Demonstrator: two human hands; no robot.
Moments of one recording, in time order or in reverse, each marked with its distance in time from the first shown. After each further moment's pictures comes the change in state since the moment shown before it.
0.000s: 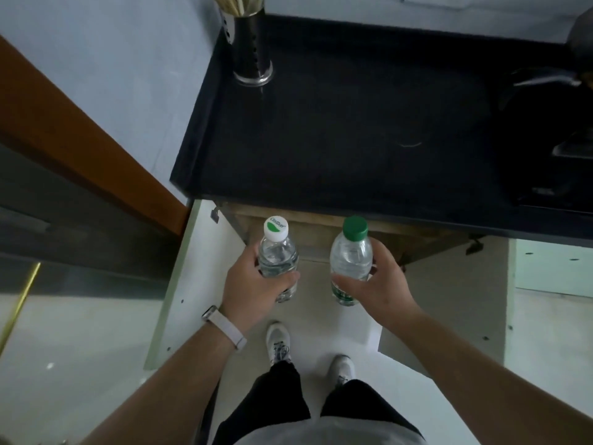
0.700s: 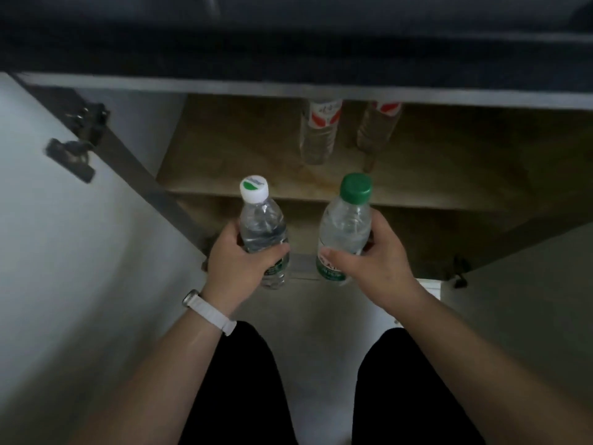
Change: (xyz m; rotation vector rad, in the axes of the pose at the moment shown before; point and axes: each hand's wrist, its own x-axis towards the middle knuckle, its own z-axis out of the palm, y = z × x) left_hand 0.219 -0.252 0.164 -0.084 0.140 0.124; right_hand 0.207 0.266 0.126 0.233 0.091 -0.195
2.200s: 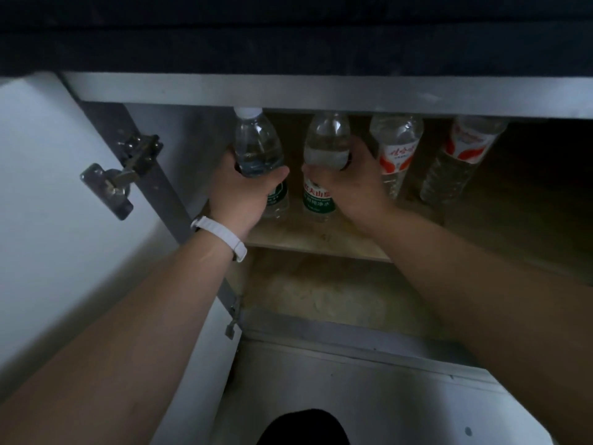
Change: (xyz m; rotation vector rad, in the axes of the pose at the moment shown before) left_hand 0.175 0.037 -0.045 -0.090 0.286 0.348; right_hand 0.202 -0.047 0.107 0.017 0.056 -0.339
